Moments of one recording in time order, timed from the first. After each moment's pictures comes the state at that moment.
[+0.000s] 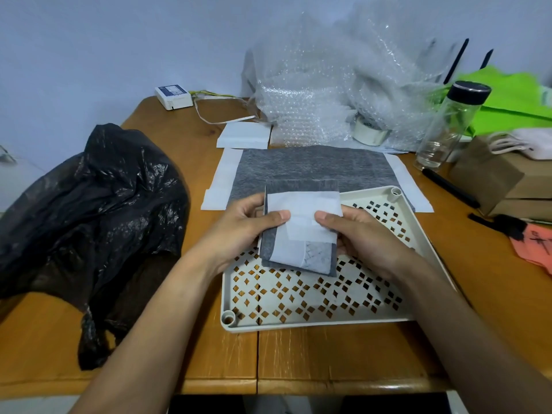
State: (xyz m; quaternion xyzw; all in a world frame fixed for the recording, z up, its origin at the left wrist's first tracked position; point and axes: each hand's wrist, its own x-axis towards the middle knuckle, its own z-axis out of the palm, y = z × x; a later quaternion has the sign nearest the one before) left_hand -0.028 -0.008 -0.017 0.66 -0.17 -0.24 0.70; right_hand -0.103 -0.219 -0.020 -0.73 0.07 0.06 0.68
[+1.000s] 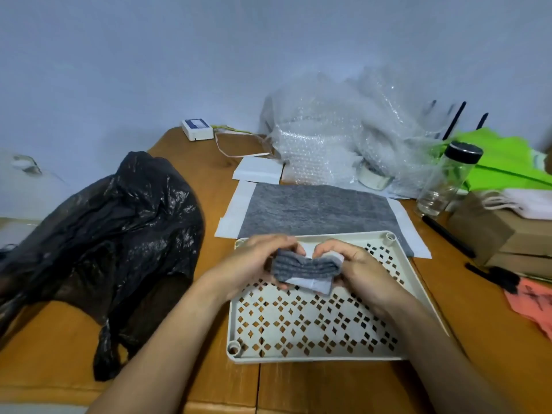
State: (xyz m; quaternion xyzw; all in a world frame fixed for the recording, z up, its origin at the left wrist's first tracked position) left_hand -0.025 -0.003 -0.017 0.65 -0.21 -0.32 0.66; right_hand -0.098 -0.216 -0.016 -0.75 0.02 0.05 0.65
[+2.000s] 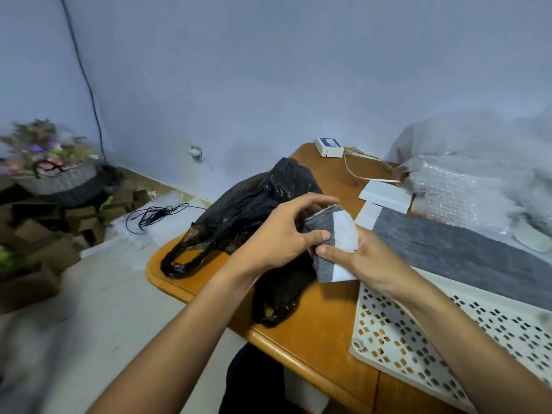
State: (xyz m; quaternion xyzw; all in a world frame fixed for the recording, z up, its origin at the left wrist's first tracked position) left_hand -0.063 0.154 0.036 0.80 -0.21 0.10 0.56; right_hand -0.059 -0.036 0.036 -0.82 -0.23 0.08 0.51
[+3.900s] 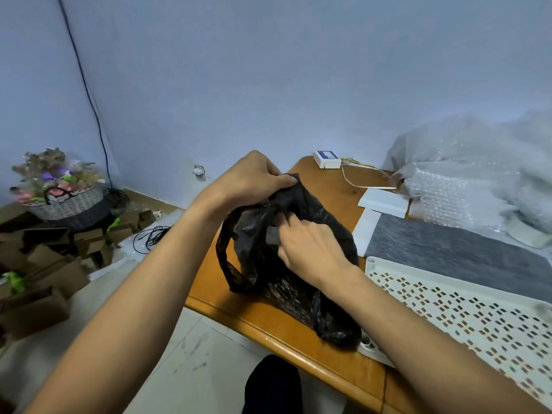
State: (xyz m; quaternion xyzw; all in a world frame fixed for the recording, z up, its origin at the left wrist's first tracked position) left_hand -0.060 0.205 0.144 0.92 -0.05 0.08 0.38; right_hand -0.058 0.059 0.037 -0.91 -0.33 -0.25 -0.05
